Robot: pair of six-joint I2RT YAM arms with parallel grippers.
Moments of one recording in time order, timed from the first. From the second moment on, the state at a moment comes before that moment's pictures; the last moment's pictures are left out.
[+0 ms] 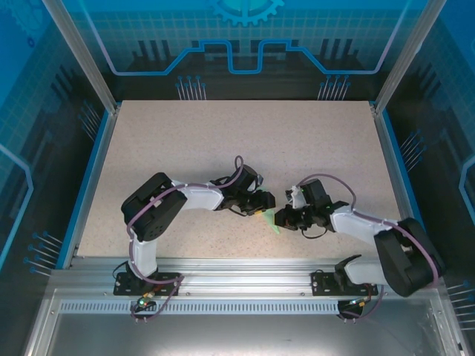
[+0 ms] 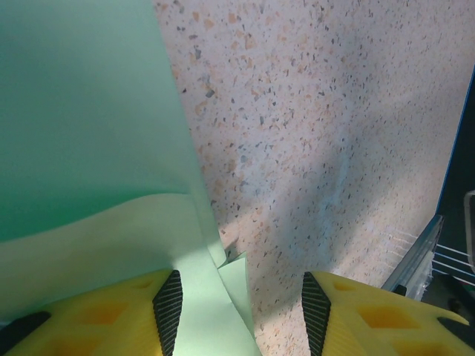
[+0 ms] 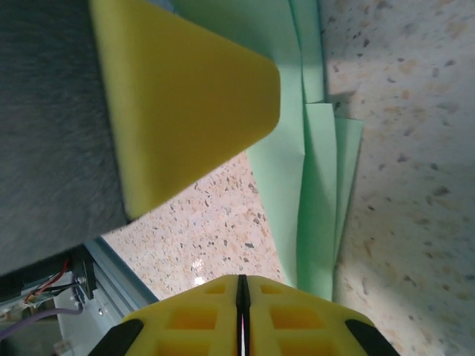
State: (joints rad) left arm -0.76 1.93 1.02 0.05 0.45 -1.00; right arm 0.42 1.33 0.45 -0.15 -0.65 0.64
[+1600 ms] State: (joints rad) left arm -0.76 1.95 1.03 0.04 0.48 -1.00; right arm 0.44 1.19 0.40 -0.41 -0.56 0.61
